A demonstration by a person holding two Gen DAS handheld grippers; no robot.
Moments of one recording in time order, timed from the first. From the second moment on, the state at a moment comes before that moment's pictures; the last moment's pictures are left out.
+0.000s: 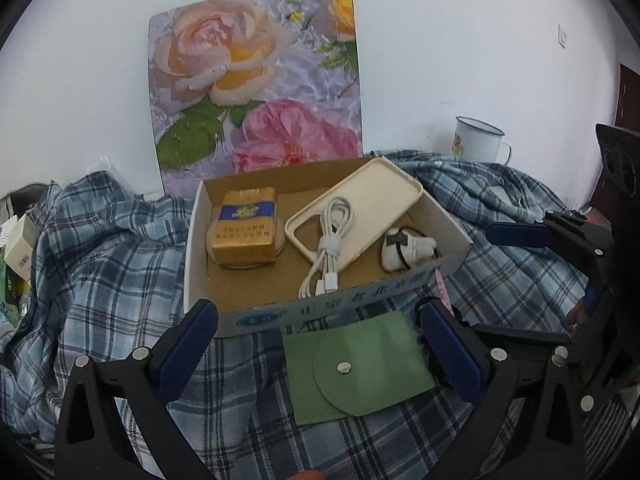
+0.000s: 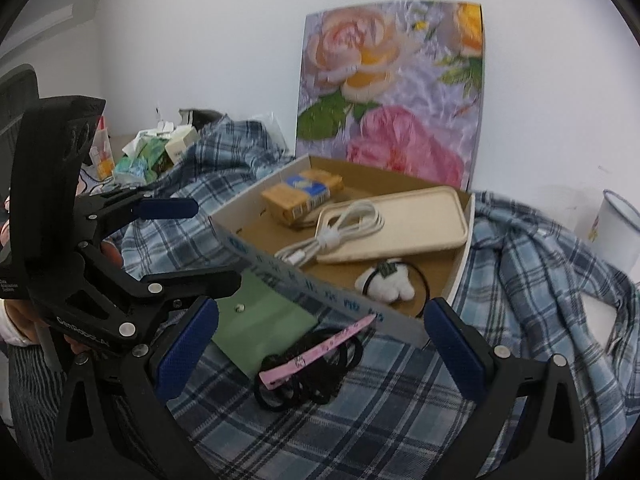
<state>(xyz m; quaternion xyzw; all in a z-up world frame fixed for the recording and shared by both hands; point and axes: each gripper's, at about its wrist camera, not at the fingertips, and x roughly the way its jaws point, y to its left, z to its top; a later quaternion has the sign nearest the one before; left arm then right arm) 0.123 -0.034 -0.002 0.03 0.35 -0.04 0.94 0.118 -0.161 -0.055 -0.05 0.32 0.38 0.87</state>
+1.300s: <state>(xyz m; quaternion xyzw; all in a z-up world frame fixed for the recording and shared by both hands) 0.142 -0.026 -0.044 0.01 0.44 -0.04 0.90 0.128 -0.138 -0.090 -0.08 0.42 0.43 0.80</state>
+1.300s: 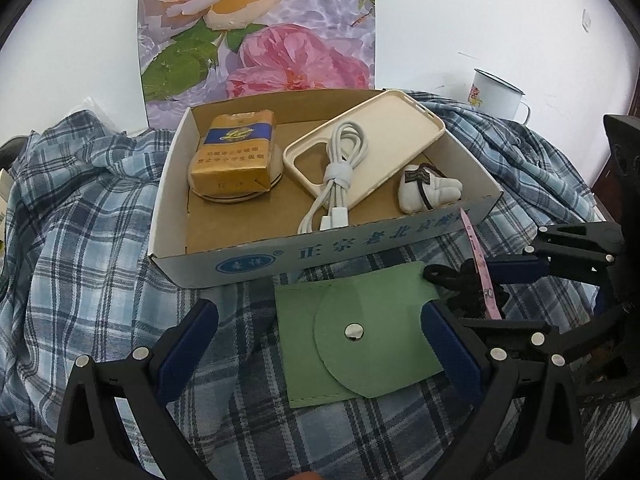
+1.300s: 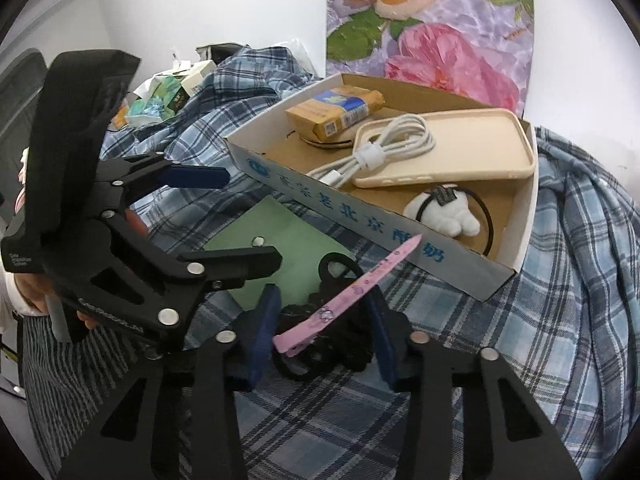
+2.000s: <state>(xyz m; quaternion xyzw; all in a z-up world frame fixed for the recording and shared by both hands) 0.135 -0.047 -0.044 0.02 0.44 -0.10 0.89 0.124 -0.164 -0.059 -0.05 0.34 0.40 0.85</state>
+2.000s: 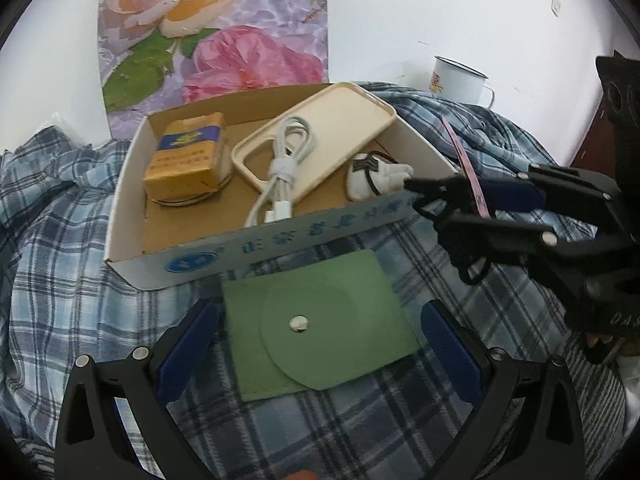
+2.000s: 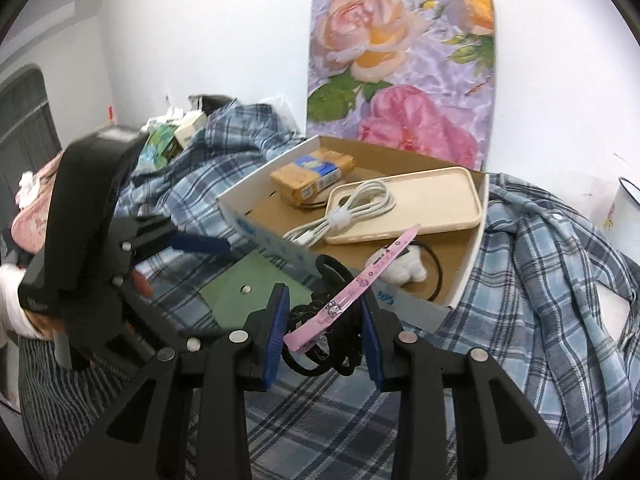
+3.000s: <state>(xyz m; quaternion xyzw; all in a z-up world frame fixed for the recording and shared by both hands) 0.145 -0.059 -0.058 0.05 0.48 -0.06 0.87 0.124 -0.160 -0.063 -0.05 0.35 0.40 0.84</state>
